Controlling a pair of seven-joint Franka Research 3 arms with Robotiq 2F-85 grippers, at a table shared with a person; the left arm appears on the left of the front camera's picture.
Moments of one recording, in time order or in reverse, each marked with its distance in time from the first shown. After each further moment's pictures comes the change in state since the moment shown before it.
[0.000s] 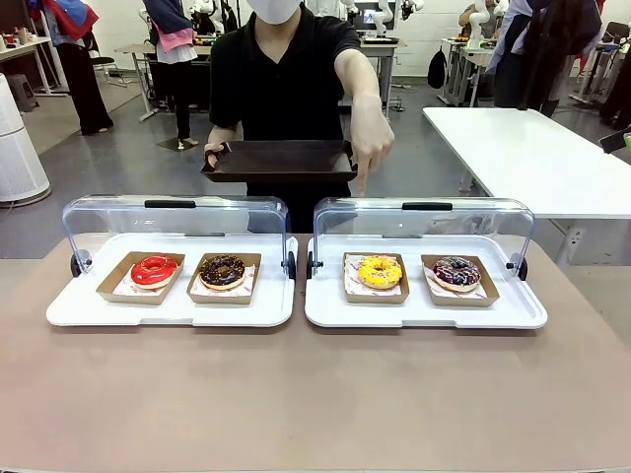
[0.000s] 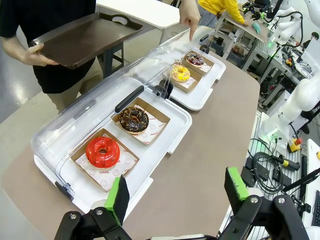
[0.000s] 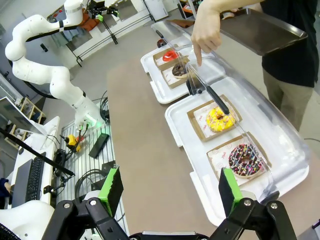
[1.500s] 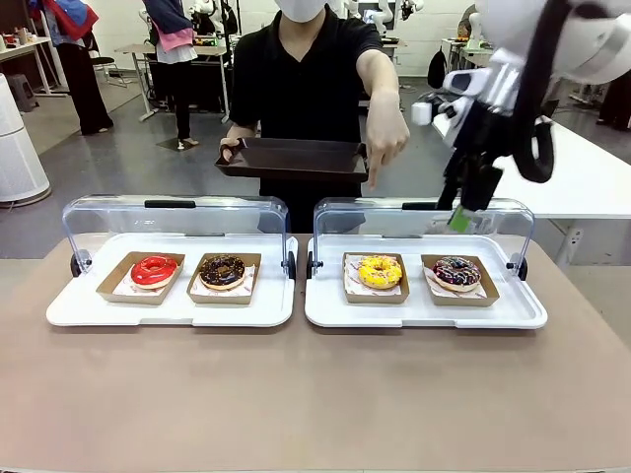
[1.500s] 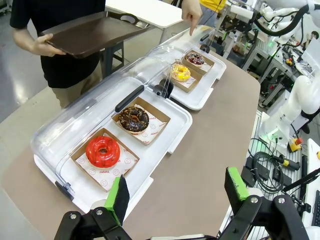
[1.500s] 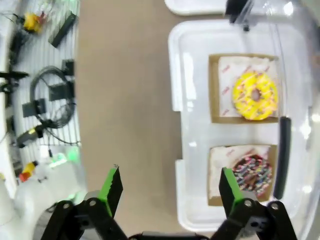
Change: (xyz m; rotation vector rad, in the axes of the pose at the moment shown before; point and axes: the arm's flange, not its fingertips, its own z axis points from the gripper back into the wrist) left arm 0.001 0.000 -0.001 0.001 0.003 0.000; right arm 0.094 0.040 -0.303 -0.049 0.856 0.370
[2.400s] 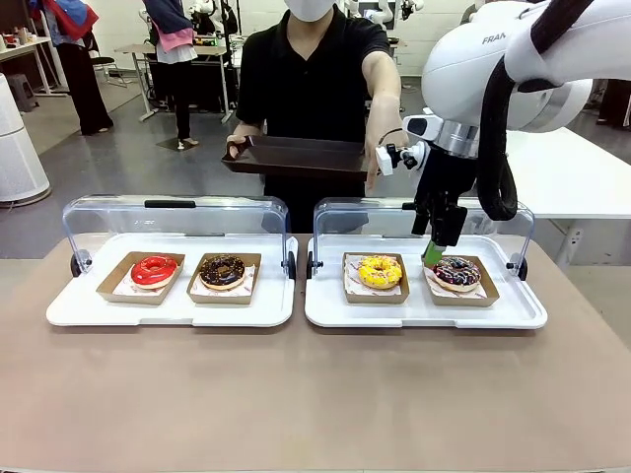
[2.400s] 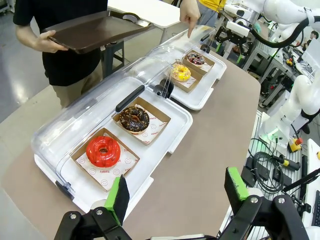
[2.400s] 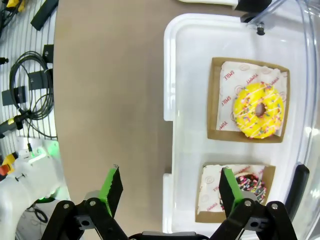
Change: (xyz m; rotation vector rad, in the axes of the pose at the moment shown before) left arm 0.000 0.000 0.001 0.001 0.000 0.001; right arm 0.023 0.006 -0.045 -0.032 0.060 0.082
